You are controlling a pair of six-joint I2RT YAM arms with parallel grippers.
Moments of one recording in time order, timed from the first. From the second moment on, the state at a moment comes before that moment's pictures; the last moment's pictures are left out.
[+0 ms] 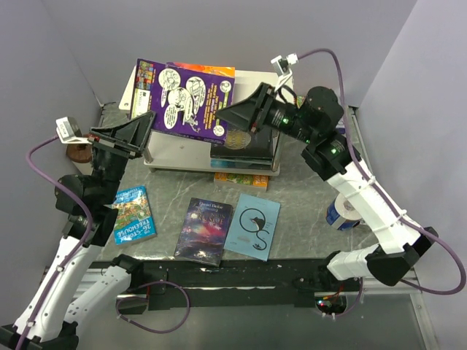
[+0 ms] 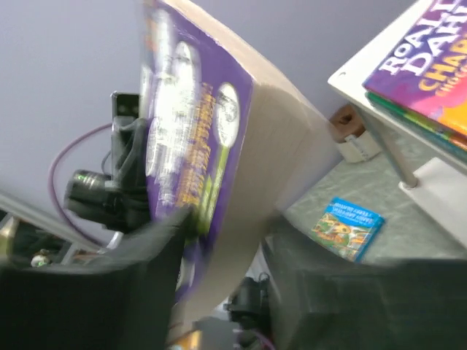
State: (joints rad) left arm -0.38 0.69 0.94 0.37 0.05 -1.22; right arm 0.66 1.33 1.59 -0.09 -0.47 0.80
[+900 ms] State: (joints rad) left arm -0.38 0.90 1.15 0.08 -0.10 -0.88; right arm 0.35 1.71 2.14 -0.40 -0.84 0.86
